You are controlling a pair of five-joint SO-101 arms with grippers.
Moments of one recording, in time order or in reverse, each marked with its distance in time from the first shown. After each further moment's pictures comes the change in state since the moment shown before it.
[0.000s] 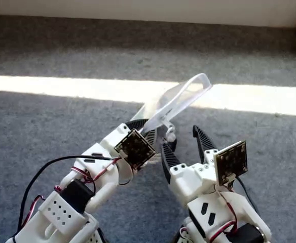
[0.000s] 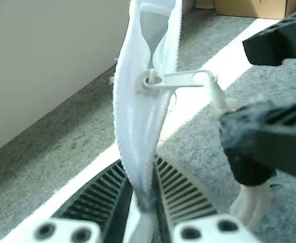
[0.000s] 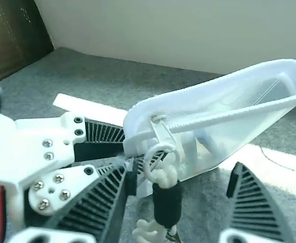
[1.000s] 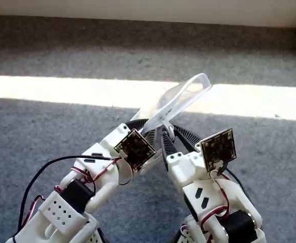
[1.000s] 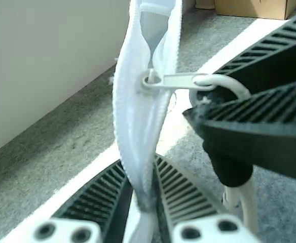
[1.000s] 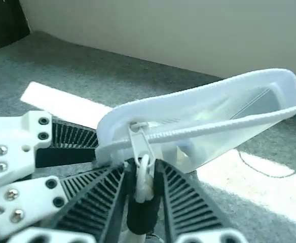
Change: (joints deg) left arm 0.0 0.0 0.0 0.0 0.0; right arm 4.3 5.7 3.3 -7.0 6.8
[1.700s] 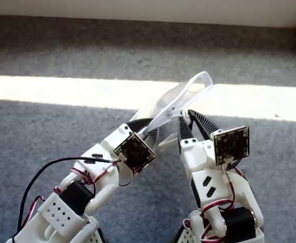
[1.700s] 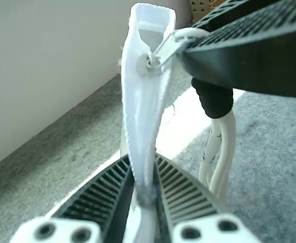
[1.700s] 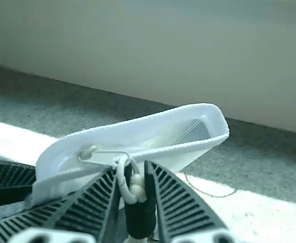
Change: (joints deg) left arm 0.1 -0.7 -0.1 -0.3 -0.1; right arm 12.3 0.7 0.2 -9.3 4.5
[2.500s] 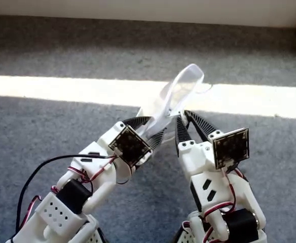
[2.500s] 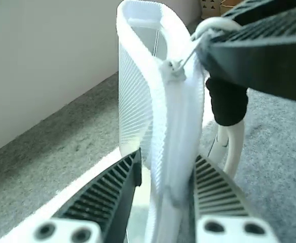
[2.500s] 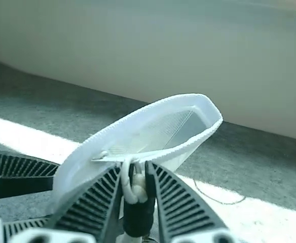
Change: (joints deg) left arm -0.4 -0.1 -2.2 2.2 2.6; right arm -4.1 0.0 -1.8 1.4 0.3
